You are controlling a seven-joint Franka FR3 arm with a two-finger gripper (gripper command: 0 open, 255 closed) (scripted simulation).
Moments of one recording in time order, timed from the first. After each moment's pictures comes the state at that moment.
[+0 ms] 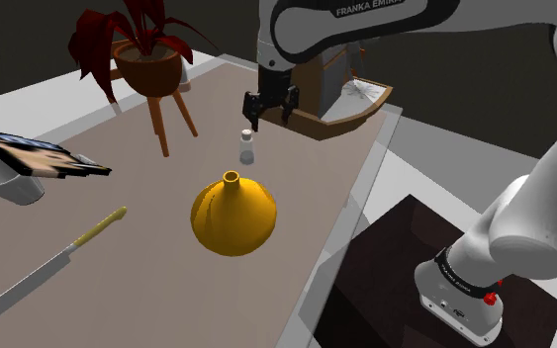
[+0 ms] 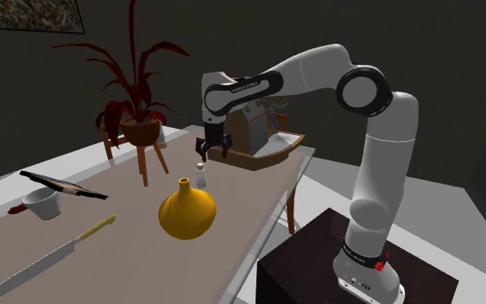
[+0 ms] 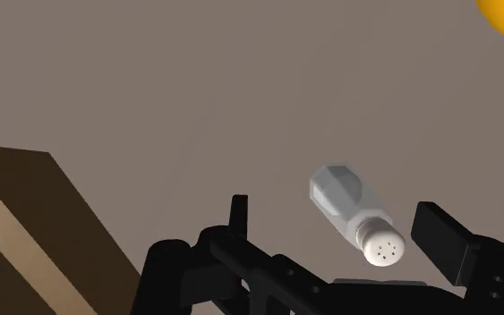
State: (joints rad) arm 0.16 0.10 0.24 -1.83 0.03 1.95 0.48
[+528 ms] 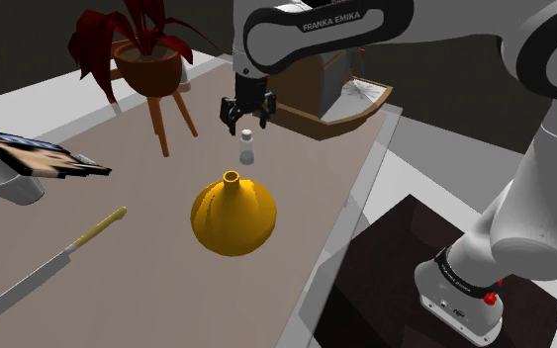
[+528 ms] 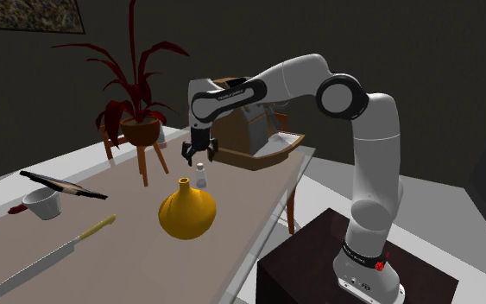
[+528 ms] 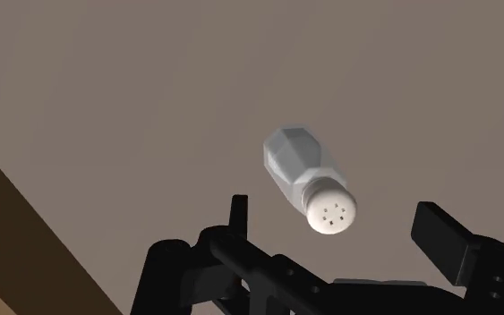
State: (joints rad) arm 0.19 0.27 0.26 -1.68 -0.01 1.98 0.53
